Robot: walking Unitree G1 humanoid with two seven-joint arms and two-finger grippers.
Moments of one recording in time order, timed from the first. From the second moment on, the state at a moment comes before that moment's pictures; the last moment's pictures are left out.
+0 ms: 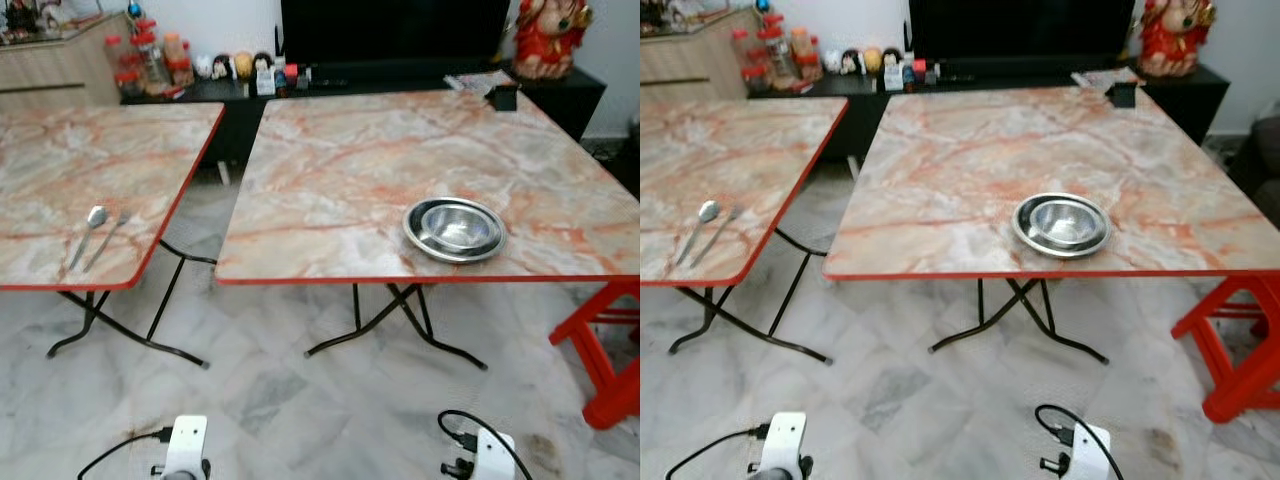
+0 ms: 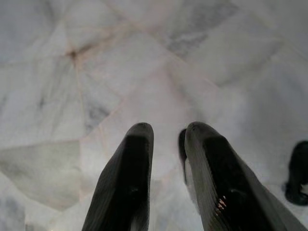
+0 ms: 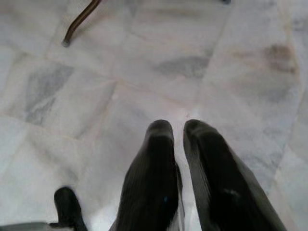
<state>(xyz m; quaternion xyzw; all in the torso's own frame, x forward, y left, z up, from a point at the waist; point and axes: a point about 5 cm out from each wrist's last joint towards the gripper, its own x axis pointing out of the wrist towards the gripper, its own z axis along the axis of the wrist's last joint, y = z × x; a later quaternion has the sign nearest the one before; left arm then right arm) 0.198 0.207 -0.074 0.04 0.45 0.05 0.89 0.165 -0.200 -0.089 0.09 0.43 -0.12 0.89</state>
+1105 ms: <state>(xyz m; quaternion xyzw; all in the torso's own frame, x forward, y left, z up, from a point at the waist) 0.196 0.212 -0.074 0.05 0.45 0.06 0.89 0.174 -0.190 -0.086 0.10 0.42 -0.11 0.90</state>
